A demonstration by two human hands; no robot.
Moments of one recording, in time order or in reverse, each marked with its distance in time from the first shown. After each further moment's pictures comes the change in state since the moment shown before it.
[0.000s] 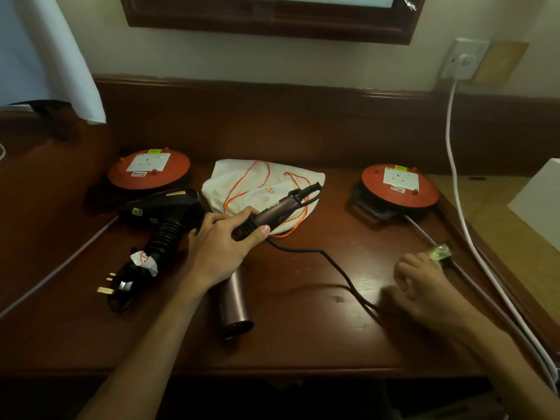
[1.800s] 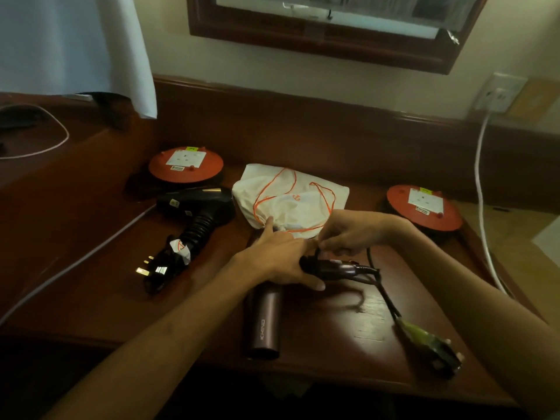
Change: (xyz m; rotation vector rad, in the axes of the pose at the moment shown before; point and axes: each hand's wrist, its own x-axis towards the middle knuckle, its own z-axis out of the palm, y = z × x) left_hand 0.009 0.035 0.007 0.465 -0.530 0.413; right_hand 0.164 -0.138 -0.019 0.101 -0.776 -0.223
